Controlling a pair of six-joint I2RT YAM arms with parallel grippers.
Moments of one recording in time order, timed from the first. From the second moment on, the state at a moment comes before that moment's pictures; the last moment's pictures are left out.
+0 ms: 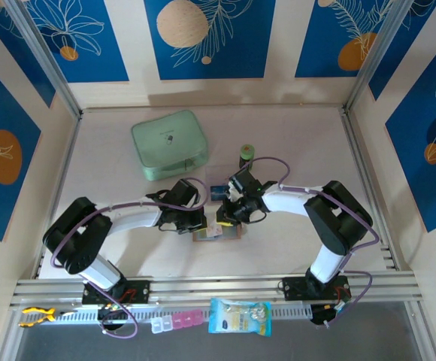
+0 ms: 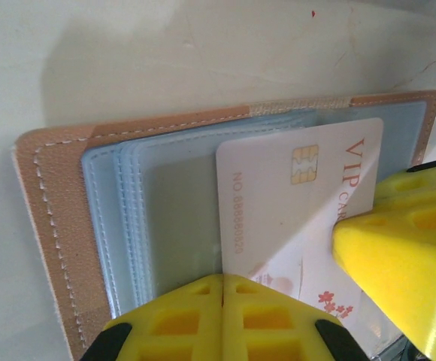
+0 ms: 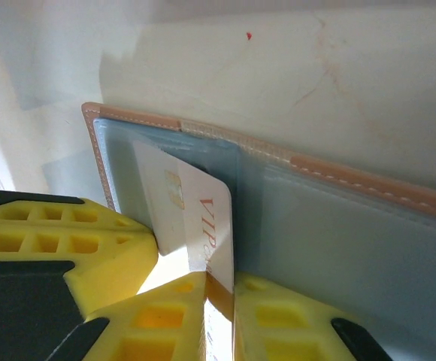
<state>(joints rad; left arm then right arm) -0.74 1.57 0.74 -0.26 0.36 -0.89 0.68 1.70 0.85 -0.29 -0.55 0.79</state>
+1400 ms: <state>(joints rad) -0.74 1.49 0.73 -0.29 0.33 -0.89 0.64 1.57 1.10 -0.70 -0.43 0.30</state>
